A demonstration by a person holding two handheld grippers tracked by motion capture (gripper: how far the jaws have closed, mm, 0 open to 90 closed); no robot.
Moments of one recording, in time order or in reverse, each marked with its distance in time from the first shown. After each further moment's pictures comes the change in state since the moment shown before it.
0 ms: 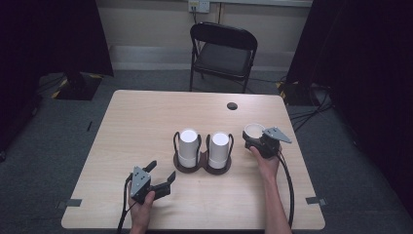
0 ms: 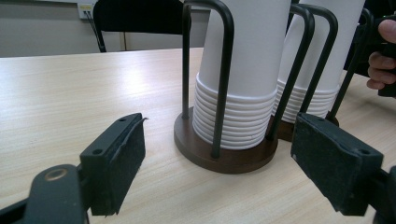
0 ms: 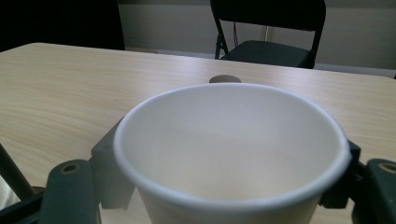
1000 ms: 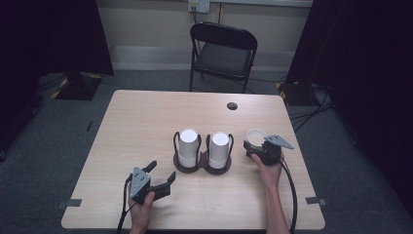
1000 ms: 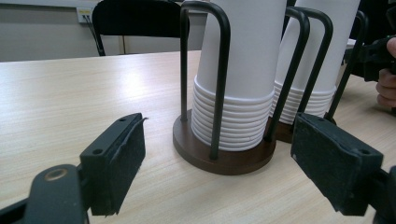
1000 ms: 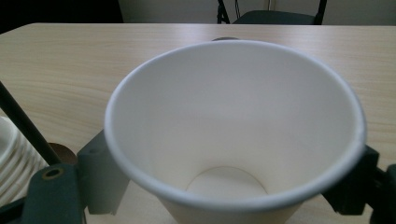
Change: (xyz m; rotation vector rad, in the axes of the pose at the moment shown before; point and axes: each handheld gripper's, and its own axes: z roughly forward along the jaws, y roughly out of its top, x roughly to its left) left arm 0.000 0.000 -0.001 -0.012 -0.007 0.008; right arm -0.003 -0.021 -0.013 0.092 0.011 0.067
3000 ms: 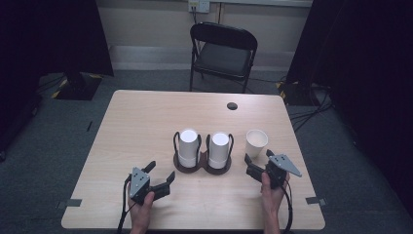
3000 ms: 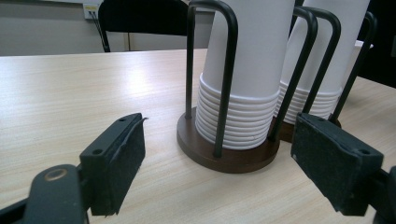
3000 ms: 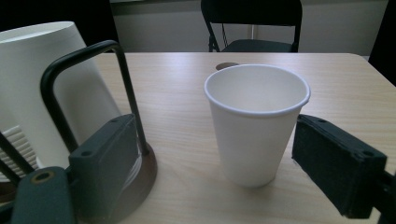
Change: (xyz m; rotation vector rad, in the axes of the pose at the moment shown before) left arm -0.001 0.000 -0.001 0.009 0.020 -0.019; right arm 0.051 -0.009 -0.083 -0.119 -0.065 0.011
